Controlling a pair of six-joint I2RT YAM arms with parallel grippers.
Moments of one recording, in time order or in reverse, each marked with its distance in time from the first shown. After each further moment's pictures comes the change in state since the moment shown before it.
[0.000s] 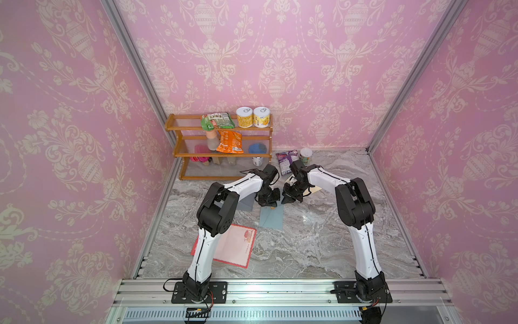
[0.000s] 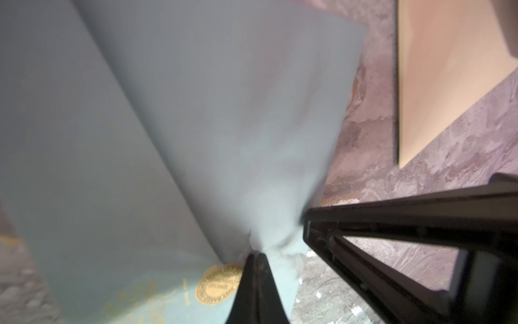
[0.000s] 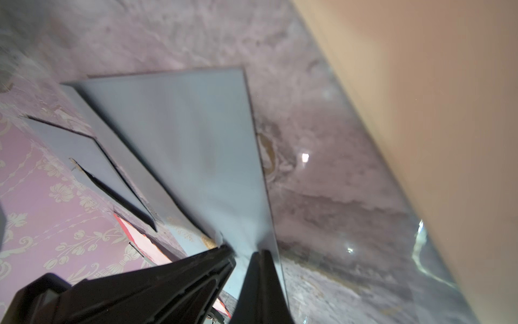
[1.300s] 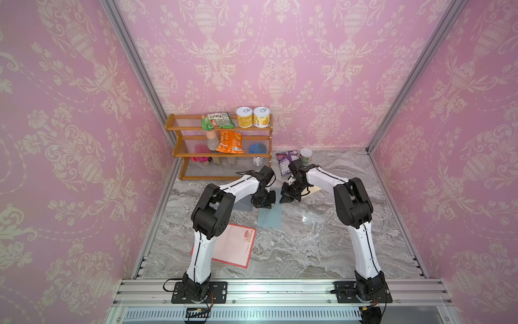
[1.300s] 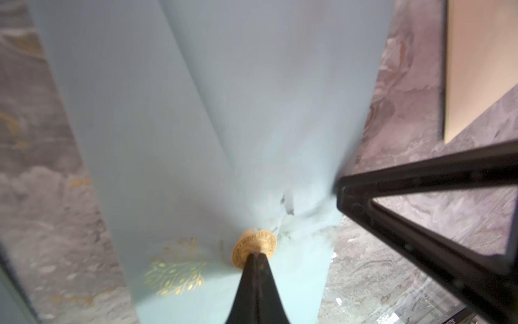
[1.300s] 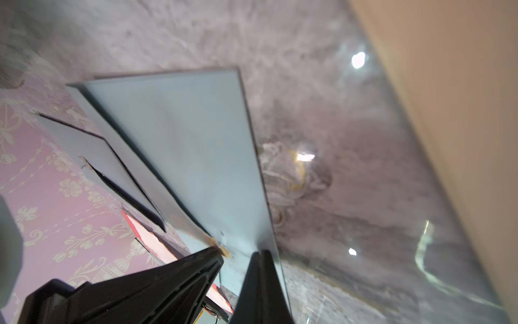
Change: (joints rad) left arm 0.006 -0.082 -0.104 -0.025 -0.070 0.082; right arm 0.005 0.028 0.037 -0.001 -0.026 0.000
